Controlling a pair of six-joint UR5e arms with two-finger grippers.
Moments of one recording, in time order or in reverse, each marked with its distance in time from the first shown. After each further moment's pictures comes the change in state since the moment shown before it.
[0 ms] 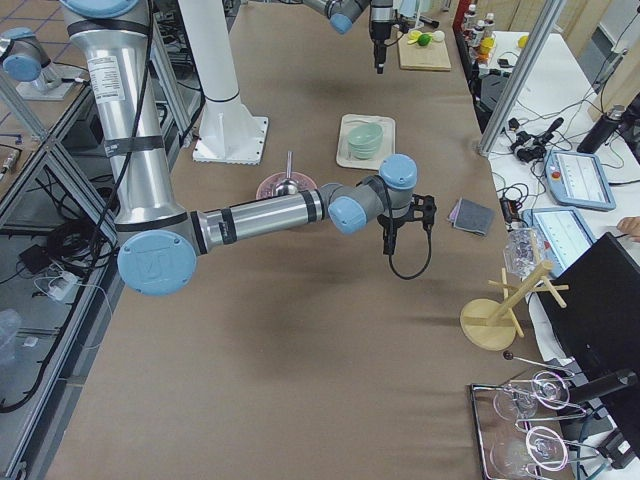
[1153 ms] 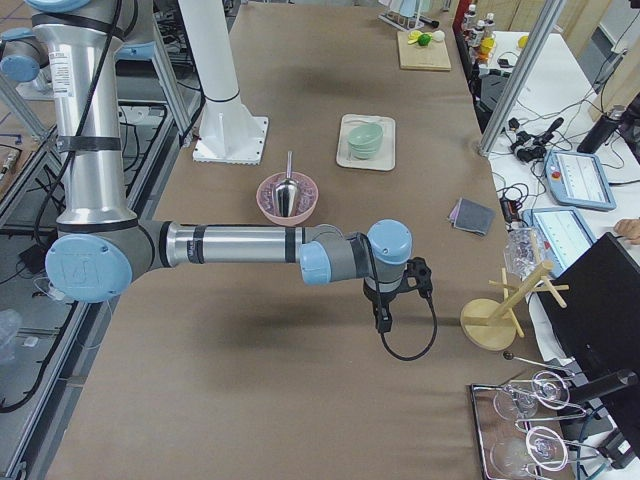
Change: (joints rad) left arm -0.586 0.436 0.074 0.234 -0.004 1.371; right arm 0.234 -0.113 -0.077 -0.144 -0.003 -0.611
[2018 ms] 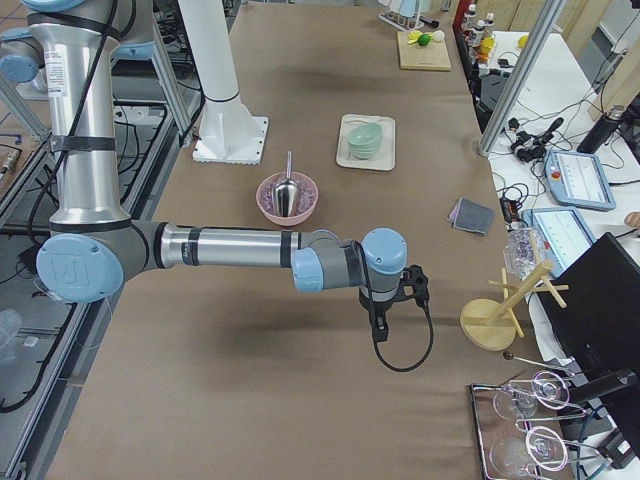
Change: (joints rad) left arm -0.069 -0.020 0.096 0.107 -0.023 0.021; right arm 0.022 -0.009 -0.001 -0.002 -0.002 -0.020
